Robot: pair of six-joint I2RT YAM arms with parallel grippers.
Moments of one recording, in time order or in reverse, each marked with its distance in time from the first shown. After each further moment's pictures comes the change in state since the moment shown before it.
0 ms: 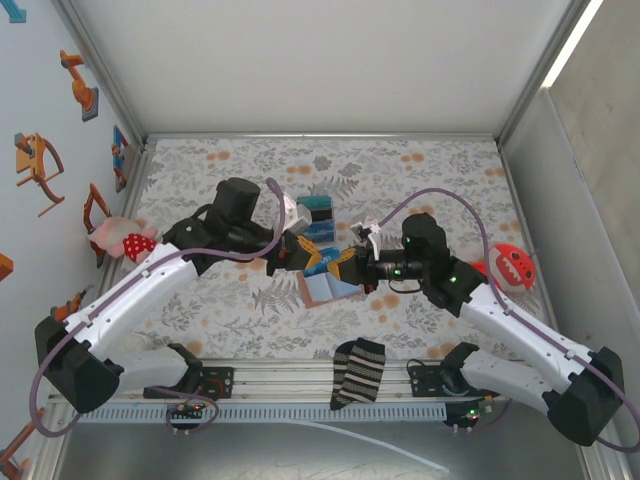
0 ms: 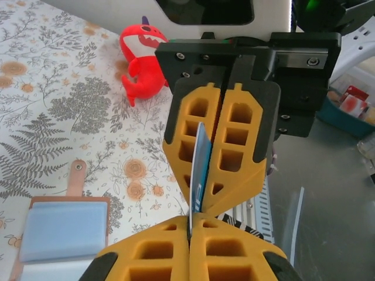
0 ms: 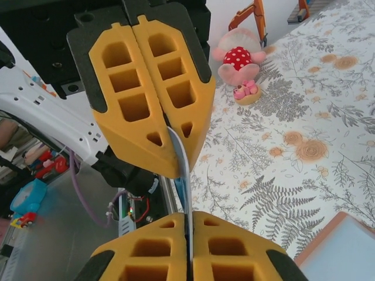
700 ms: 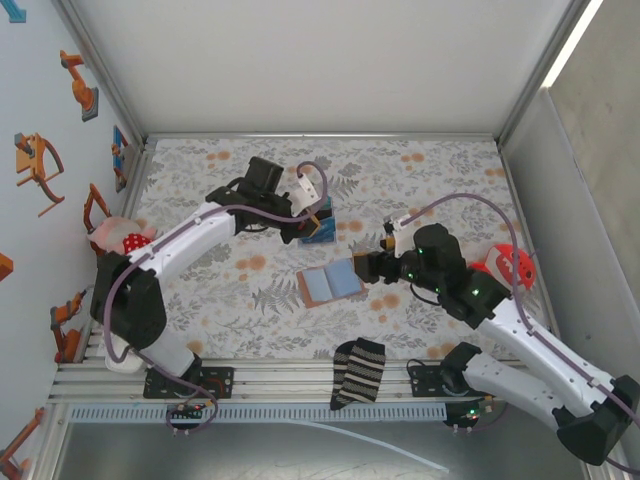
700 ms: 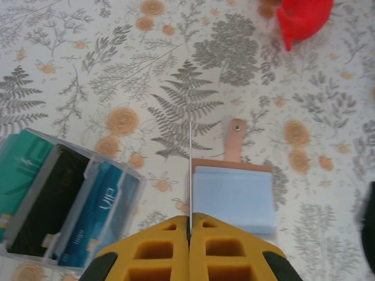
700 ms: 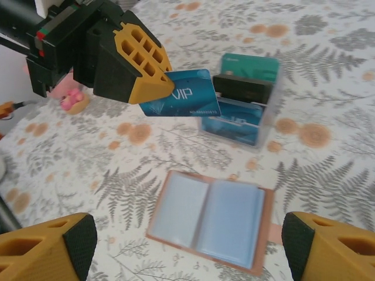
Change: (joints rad) left arm 0.098 0.418 0.188 0.026 -0.305 0.282; right arm 0.002 -0.161 0.018 -0.336 0.639 0.014
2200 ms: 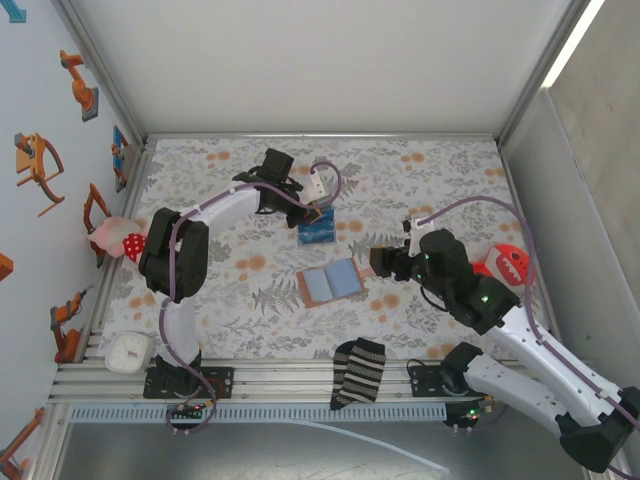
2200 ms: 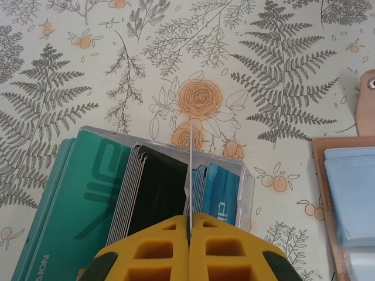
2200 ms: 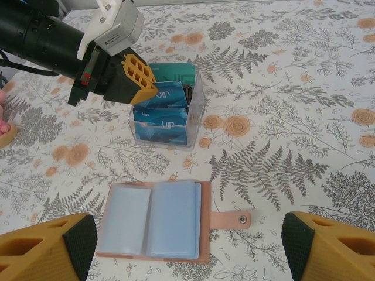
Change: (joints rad) left arm 0.076 0.353 0.188 0.060 -0.028 0.260; right arm 0.000 -0.049 0.000 -0.092 0.220 0.079
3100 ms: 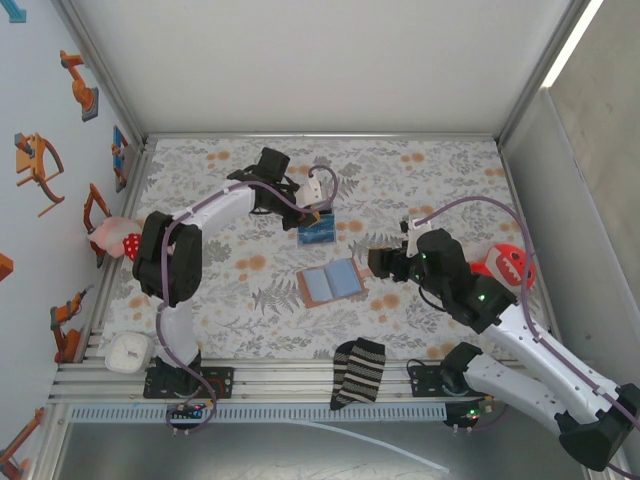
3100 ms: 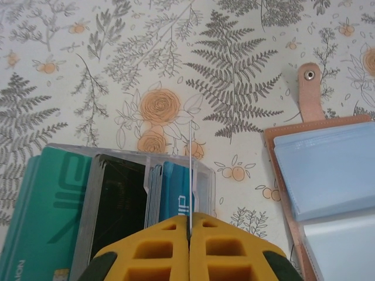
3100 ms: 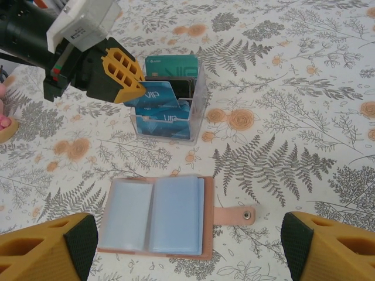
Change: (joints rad) left arm 0.008 -0.036 -0.004 -0.108 0.097 0.141; right arm 0.000 0.014 -0.010 0.008 -0.018 0.010
